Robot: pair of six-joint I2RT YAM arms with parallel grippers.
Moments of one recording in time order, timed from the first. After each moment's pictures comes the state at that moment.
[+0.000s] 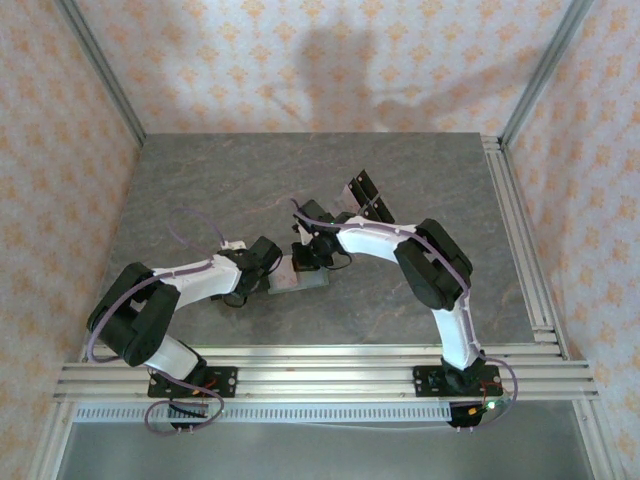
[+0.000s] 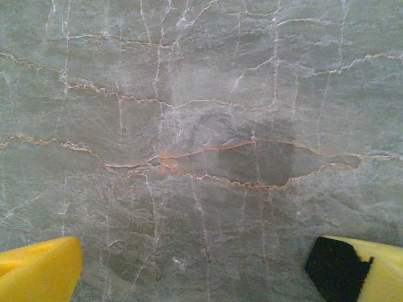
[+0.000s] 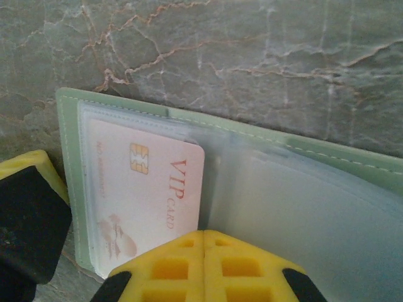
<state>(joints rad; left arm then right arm) -0.53 1.52 0.69 -0.60 -0.47 -0.88 0.79 2.07 1.42 -0.51 -0.36 0.57</state>
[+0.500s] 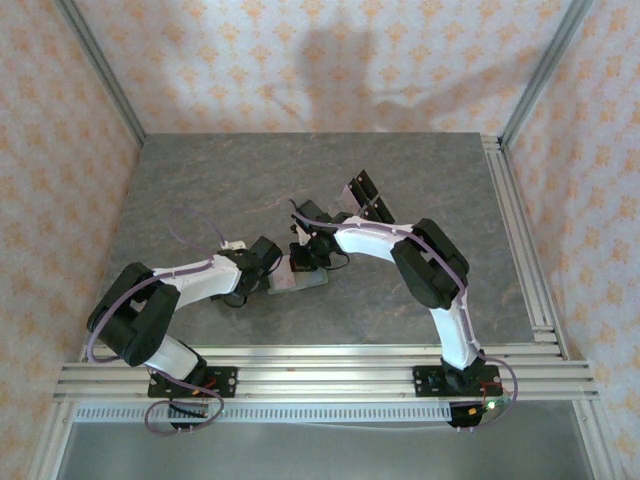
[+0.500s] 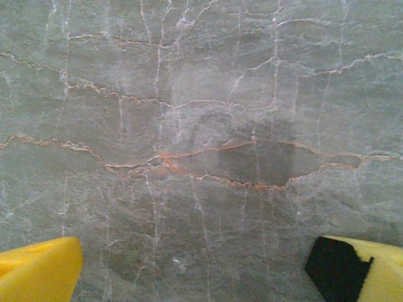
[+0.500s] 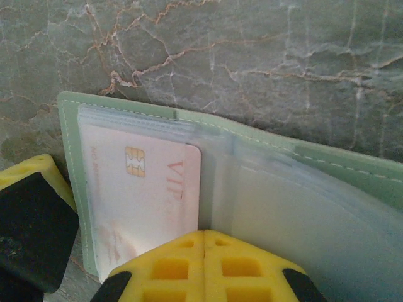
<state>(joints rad) -0.53 1.53 0.69 -0.60 -0.47 -0.88 0.80 2.09 1.44 -0.50 -0.38 0.59</state>
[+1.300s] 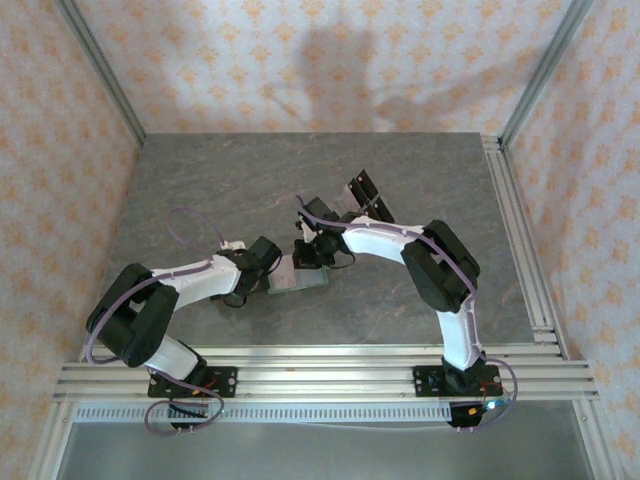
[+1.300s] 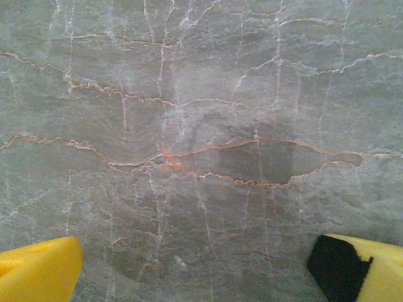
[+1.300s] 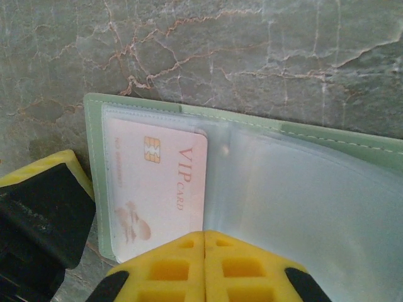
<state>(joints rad) -0.53 1.51 0.69 -0.61 -0.48 -0.88 0.78 2.02 1.38 -0.47 -0.39 0.60</state>
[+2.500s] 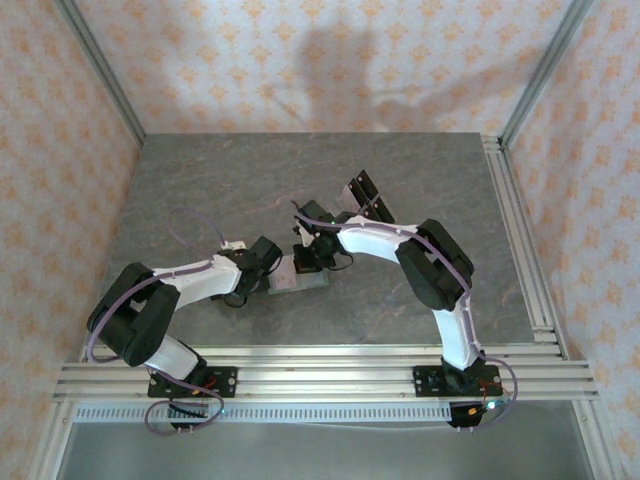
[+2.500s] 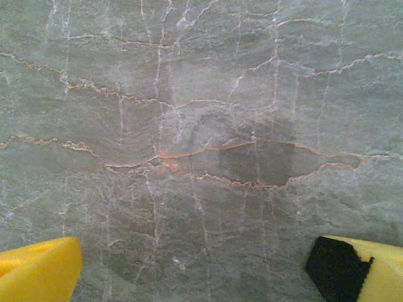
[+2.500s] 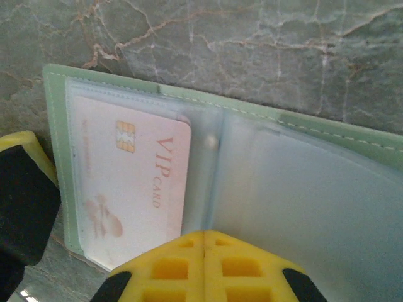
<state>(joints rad) -0.53 1.52 0.69 -0.60 -0.48 -0.88 0.79 2.06 1.42 -0.55 -0.36 0.54</state>
